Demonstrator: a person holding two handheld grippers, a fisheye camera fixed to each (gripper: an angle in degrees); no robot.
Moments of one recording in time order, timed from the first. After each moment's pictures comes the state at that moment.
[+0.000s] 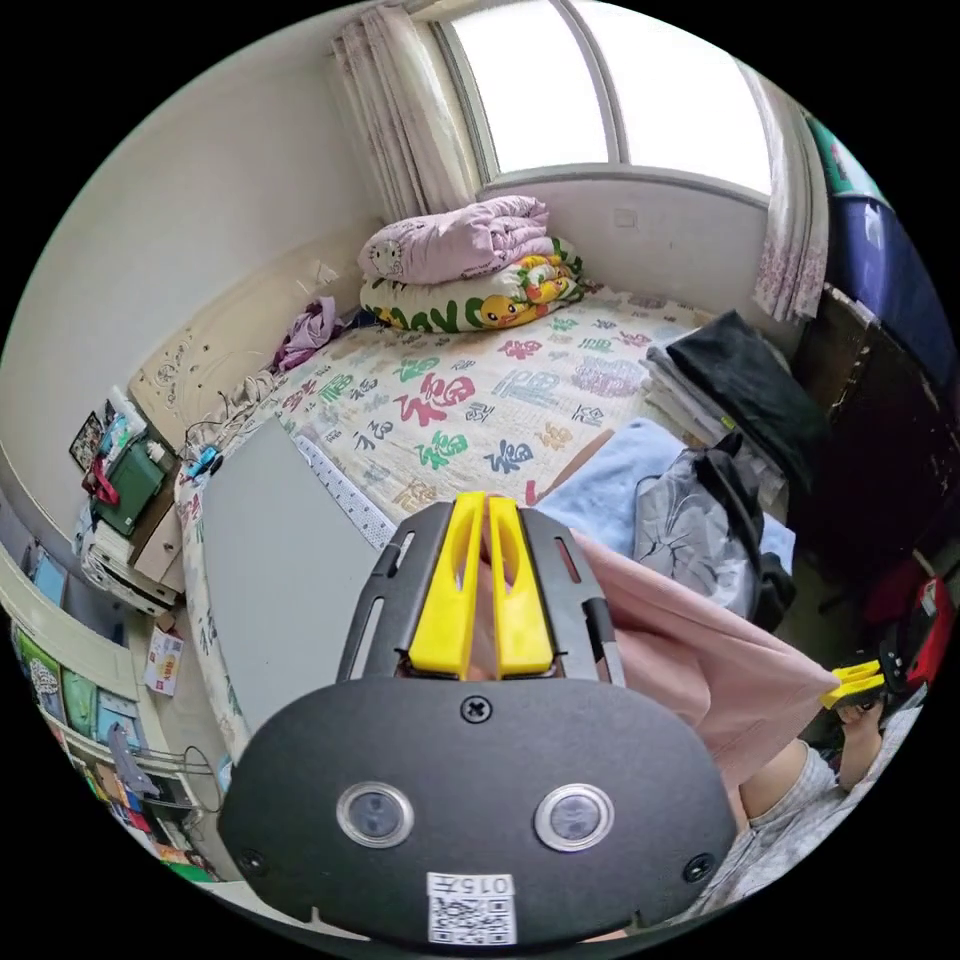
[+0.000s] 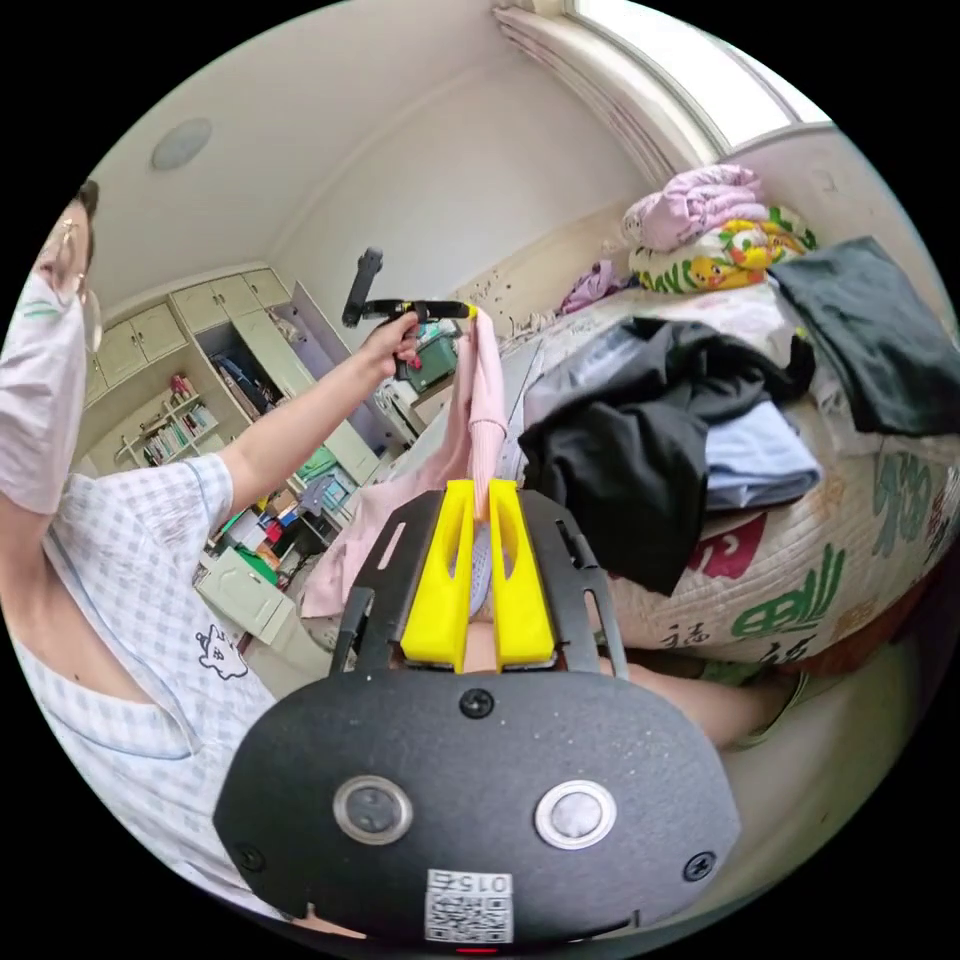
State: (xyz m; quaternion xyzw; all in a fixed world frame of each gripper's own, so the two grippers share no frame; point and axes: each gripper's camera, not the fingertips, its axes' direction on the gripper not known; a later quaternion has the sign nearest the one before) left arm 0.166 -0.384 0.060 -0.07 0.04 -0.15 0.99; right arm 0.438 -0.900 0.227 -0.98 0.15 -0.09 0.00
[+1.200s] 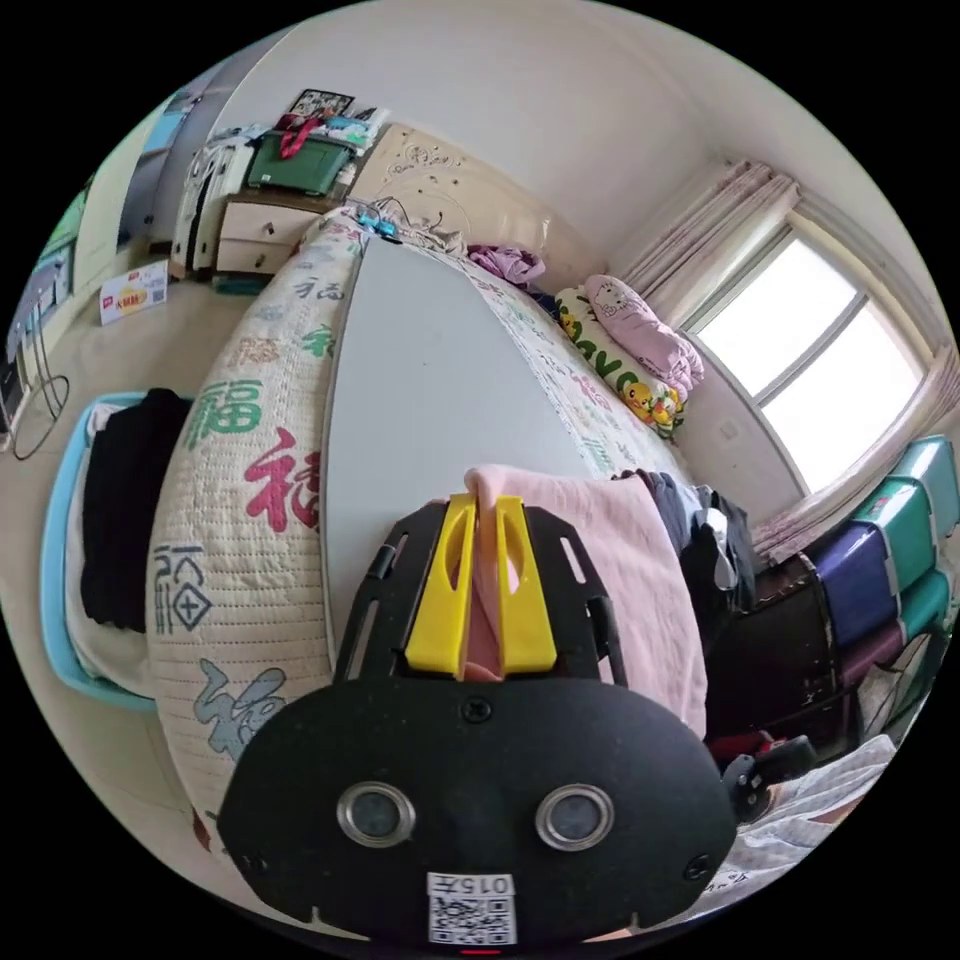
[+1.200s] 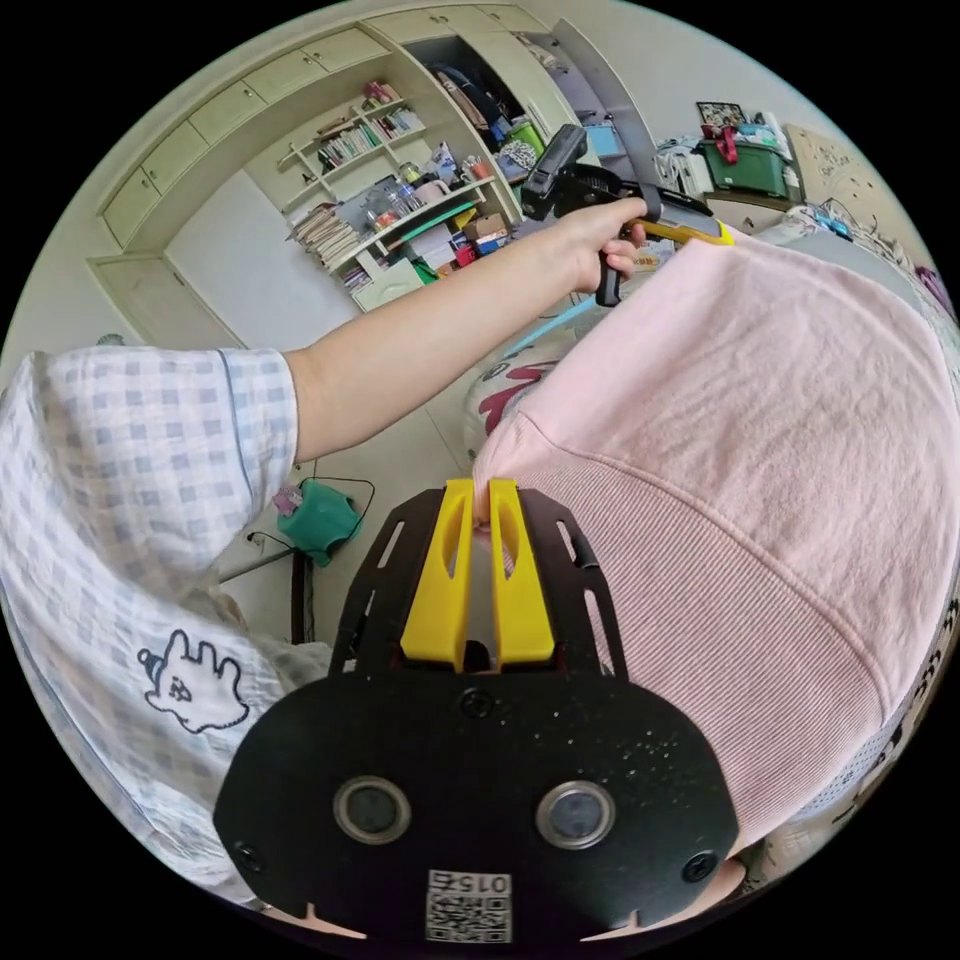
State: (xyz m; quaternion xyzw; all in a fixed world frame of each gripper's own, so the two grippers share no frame) left arm -0.194 0.053 -0.120 -0.03 0.08 -0.53 0.85; right arm 0.186 -1.105 -0.062 -0.91 -0.09 0.21 -0.35
